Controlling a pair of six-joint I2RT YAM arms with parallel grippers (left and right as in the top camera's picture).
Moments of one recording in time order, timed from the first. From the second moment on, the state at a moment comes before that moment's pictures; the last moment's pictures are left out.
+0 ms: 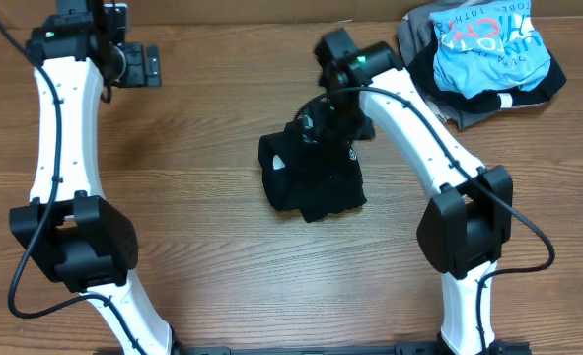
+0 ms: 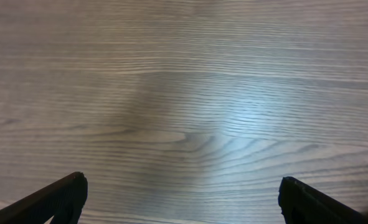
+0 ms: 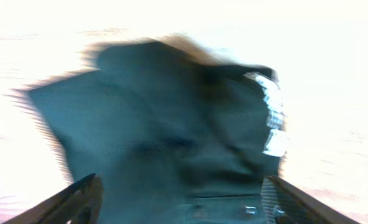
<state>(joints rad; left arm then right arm) 0.16 2.05 2.07 -1.08 -0.01 0.05 0.48 2.17 2.08 -1.30 -0.12 0.33</state>
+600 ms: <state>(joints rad) 0.23 2.05 2.07 -1.09 -0.01 0.03 0.71 2.31 1.96 -1.24 -0.05 0.33</state>
